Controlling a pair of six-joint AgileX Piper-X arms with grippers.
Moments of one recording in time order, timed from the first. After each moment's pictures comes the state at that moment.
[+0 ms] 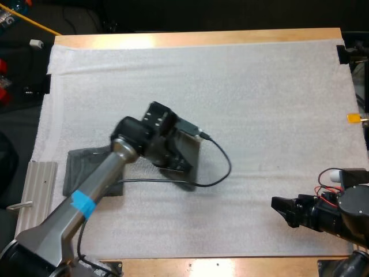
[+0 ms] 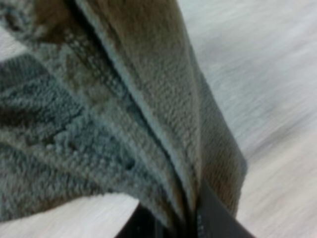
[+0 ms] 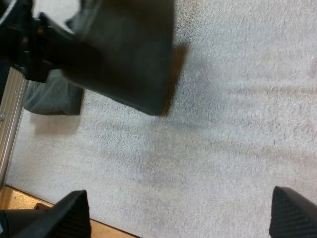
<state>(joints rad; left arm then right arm) -0.48 1.45 -1.12 1.10 0.16 -1.72 0.75 0.56 -0.82 1.09 -0.09 -1.12</state>
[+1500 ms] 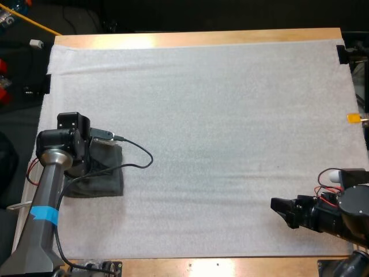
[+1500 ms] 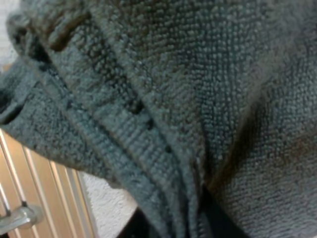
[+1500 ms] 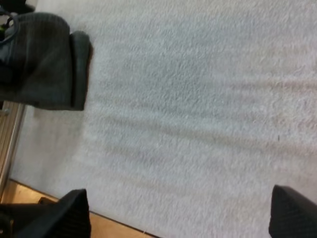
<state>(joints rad) 0.08 1.34 -0.93 1.15 -0.25 -1.55 0.75 0.56 -0.82 1.09 -0.11 -1.12</state>
